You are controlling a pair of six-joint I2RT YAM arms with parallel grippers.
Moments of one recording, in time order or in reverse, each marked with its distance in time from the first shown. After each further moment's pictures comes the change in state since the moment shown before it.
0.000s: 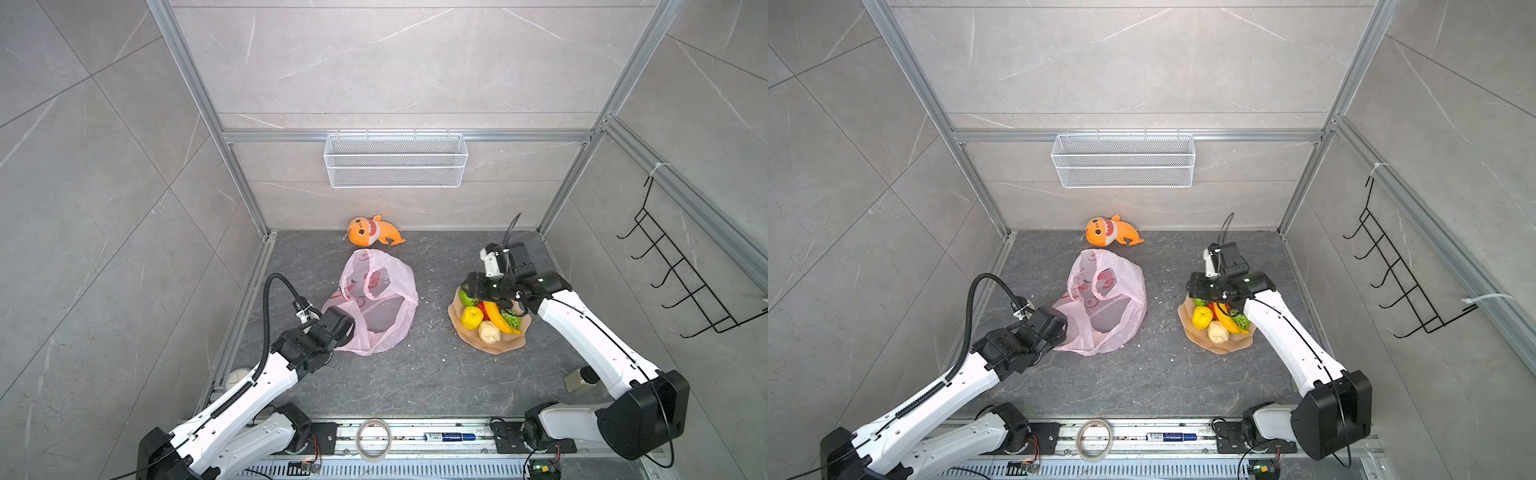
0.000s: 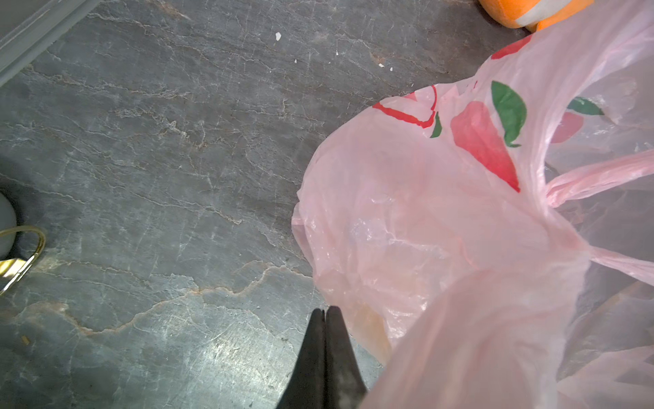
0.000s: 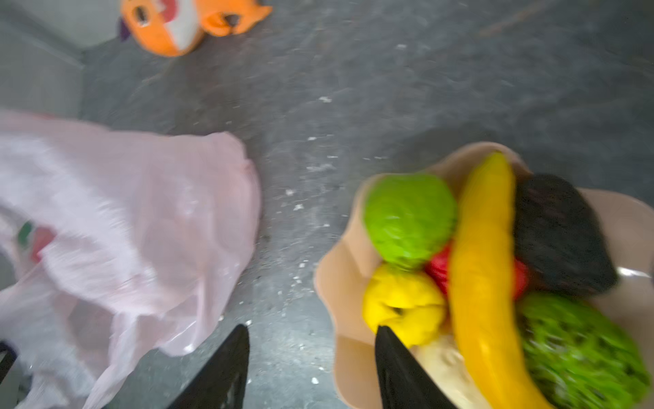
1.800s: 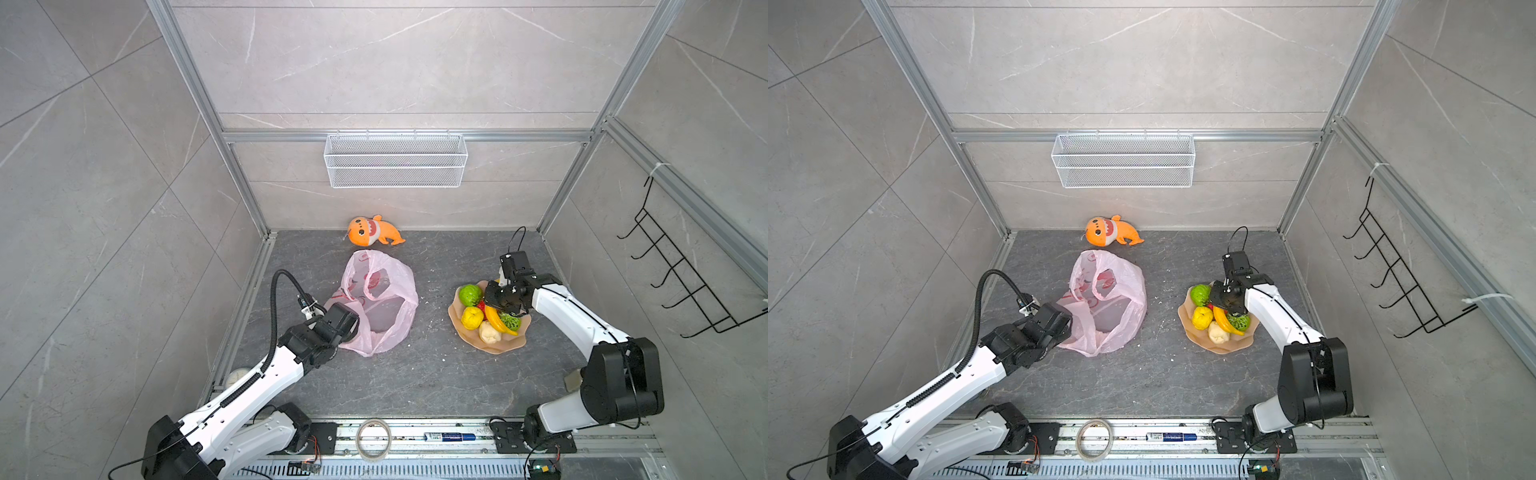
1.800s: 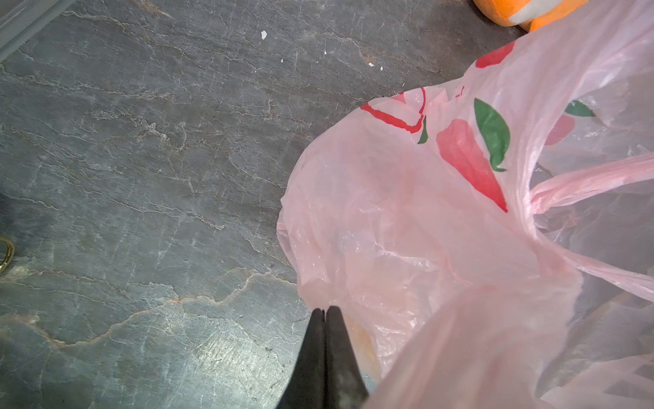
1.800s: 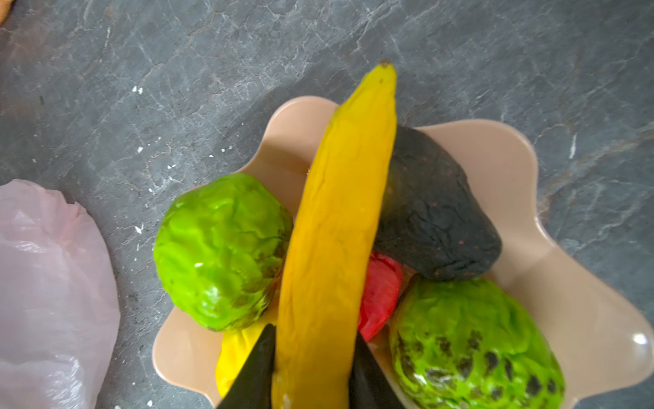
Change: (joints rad) left arm 0.000 0.073 0.018 0.072 0.005 0.023; right arm -0.278 0.144 -0.171 0.035 0.127 0.072
